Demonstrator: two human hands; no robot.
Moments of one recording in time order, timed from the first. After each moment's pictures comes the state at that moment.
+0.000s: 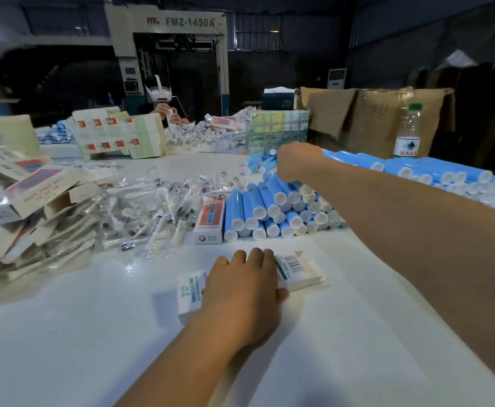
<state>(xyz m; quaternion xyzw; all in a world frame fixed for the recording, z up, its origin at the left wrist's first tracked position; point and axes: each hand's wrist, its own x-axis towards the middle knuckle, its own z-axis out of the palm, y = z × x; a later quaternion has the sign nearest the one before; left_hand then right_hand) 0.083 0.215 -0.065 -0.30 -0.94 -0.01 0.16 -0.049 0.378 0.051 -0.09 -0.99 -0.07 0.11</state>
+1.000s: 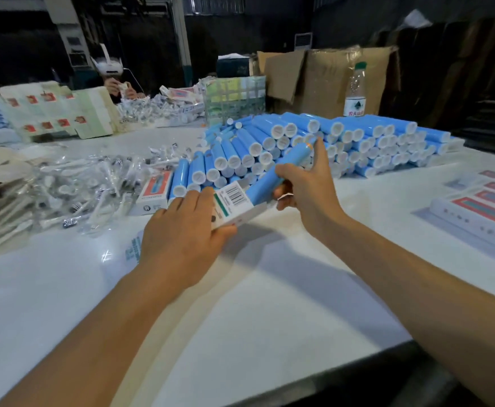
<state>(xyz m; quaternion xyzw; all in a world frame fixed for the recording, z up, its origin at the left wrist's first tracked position) 0.086 0.224 -0.058 -0.26 -0.94 -0.05 0.22 0.107 0.417 -0.038 -0.07 -0.62 0.73 0.28</state>
